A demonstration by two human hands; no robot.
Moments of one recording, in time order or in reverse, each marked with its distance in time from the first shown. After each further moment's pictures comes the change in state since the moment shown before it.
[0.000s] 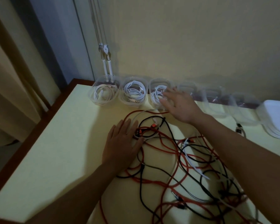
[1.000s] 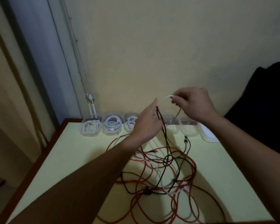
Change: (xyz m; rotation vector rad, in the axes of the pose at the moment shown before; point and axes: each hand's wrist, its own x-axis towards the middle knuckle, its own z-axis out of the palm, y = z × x) left_hand 0.039 0.212 -0.180 -0.726 0.004 0.205; right_hand -0.150 -0.053 -0.244 0.058 0.478 0.120
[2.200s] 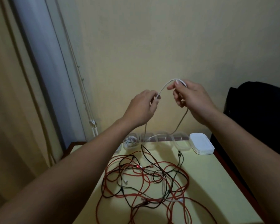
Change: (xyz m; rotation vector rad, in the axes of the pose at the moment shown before) left_hand 0.016 0.139 -0.081 0.405 0.139 0.506; right_hand -0.012 -0.057 -0.118 0.755 0.112 0.114
